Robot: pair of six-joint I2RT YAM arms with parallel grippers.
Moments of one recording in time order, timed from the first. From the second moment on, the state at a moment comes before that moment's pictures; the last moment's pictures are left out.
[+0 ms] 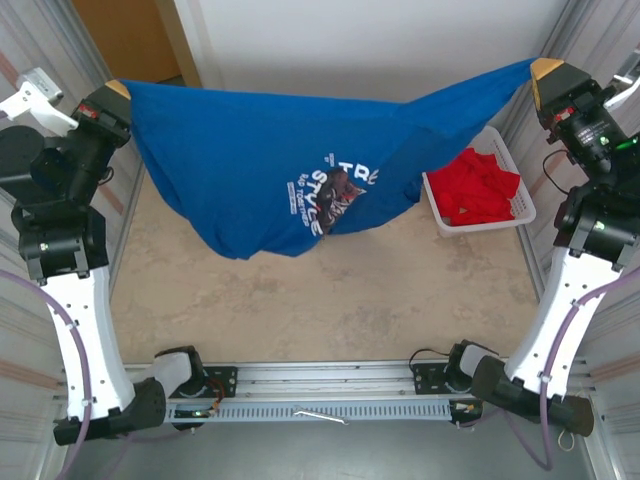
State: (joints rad) left arm 0.18 1.10 1.69 -0.40 0.37 -0.79; right arm -0.43 1.14 1.75 -0.15 -0.85 1.32
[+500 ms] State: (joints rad) left arm 0.03 1.66 1.41 -0.41 0.37 -0.66; right arm -0.14 1.50 1.39 -0.31 -0.68 0.95
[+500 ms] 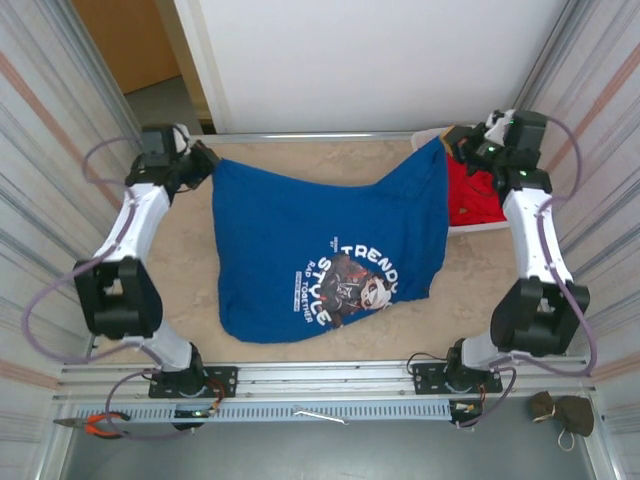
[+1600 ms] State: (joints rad) left arm -0.15 1.17 0.60 -0.45 0.14 -0.97; right arm 0.04 1.68 1.41 -0.32 -0.51 0.75
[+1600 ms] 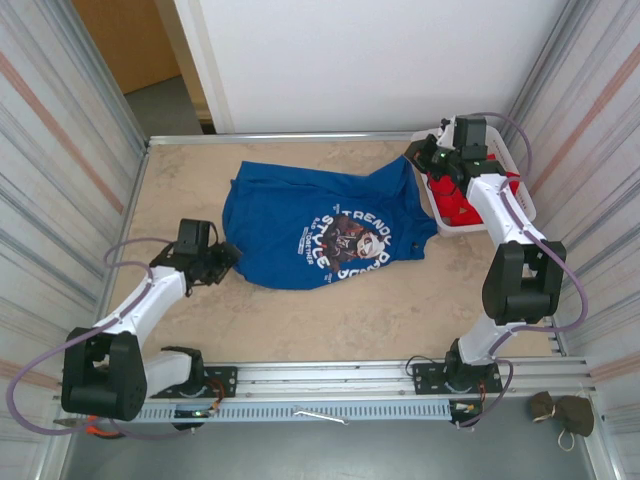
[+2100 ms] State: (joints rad) left arm -0.17 1.26 0.59 -0.37 0.07 -1.03; right arm 0.04 1.68 1.40 -0.31 -0.50 0.75
